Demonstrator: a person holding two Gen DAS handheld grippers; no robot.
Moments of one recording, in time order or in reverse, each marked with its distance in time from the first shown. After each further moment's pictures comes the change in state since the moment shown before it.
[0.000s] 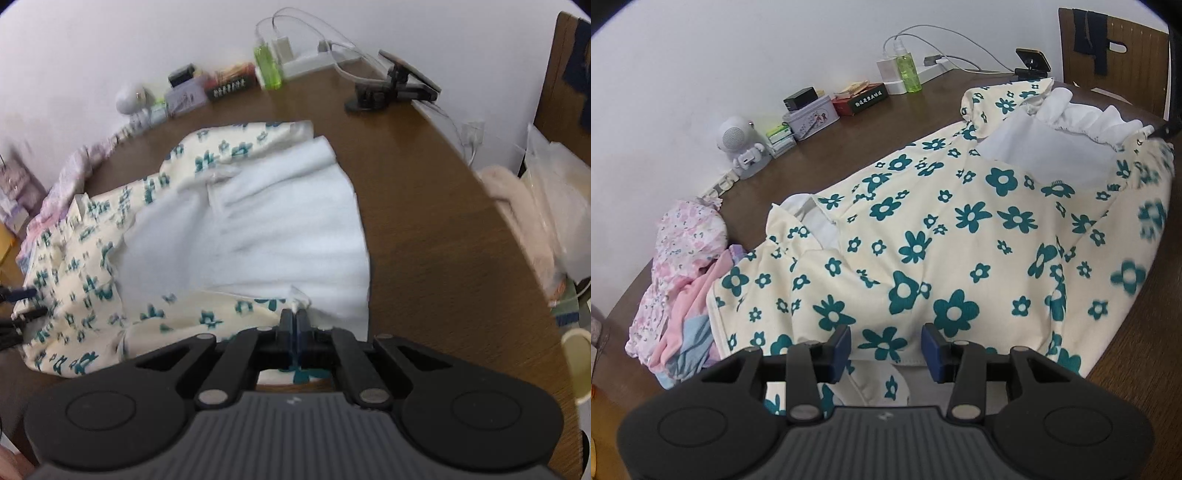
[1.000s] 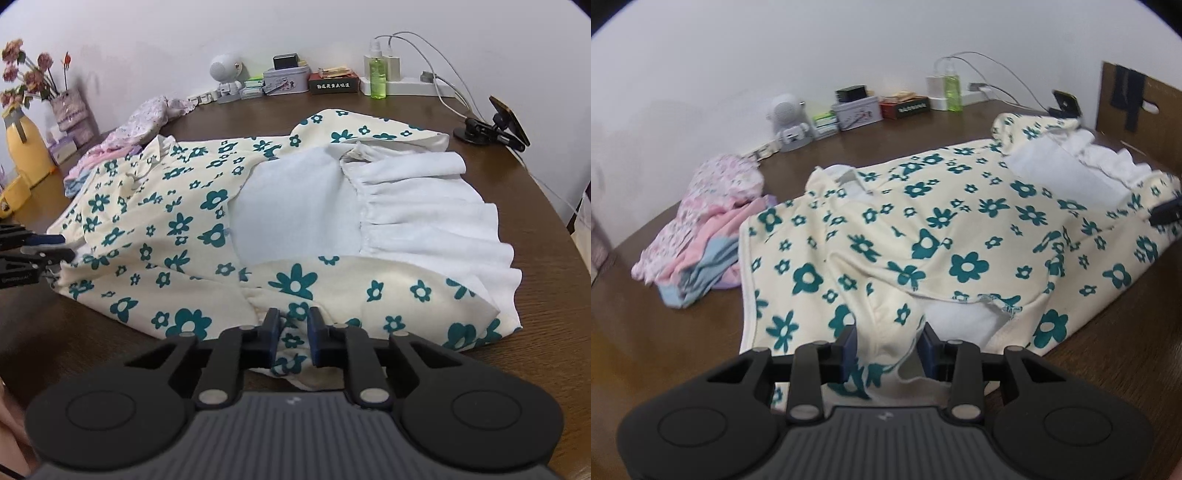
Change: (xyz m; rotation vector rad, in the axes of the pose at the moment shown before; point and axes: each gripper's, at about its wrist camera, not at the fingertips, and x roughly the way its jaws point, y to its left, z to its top) left arm -0.033 0.007 -0.052 -0.227 -0.062 0.016; right arm -0.007 0.090 -0.057 -0.253 -0.057 0.057
